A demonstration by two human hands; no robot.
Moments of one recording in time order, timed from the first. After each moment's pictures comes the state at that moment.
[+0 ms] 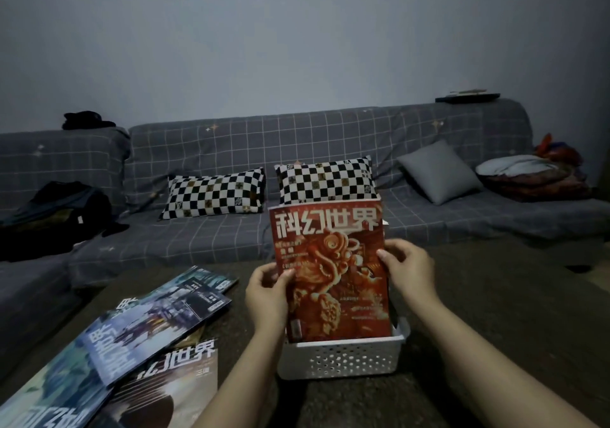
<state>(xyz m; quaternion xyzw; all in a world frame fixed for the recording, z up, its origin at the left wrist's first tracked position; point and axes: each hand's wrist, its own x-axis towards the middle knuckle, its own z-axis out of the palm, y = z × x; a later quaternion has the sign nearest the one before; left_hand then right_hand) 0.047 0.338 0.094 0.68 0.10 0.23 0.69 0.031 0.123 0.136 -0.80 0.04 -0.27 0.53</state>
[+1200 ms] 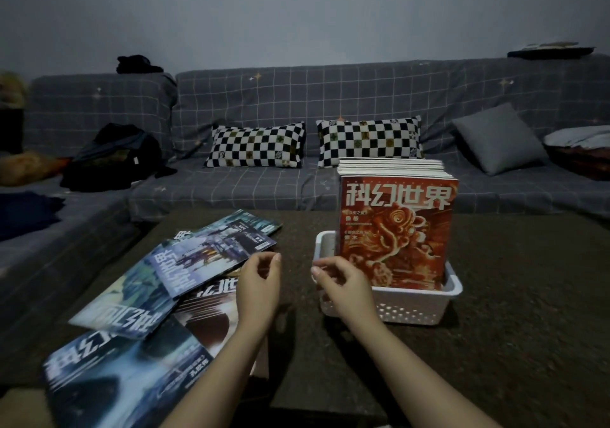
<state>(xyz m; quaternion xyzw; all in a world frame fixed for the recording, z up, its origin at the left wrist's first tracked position) -0.021 0.430 0.055 0.78 0.09 0.26 0.56 -0.019 0.282 0.059 -0.76 -0.10 -0.07 0.64</state>
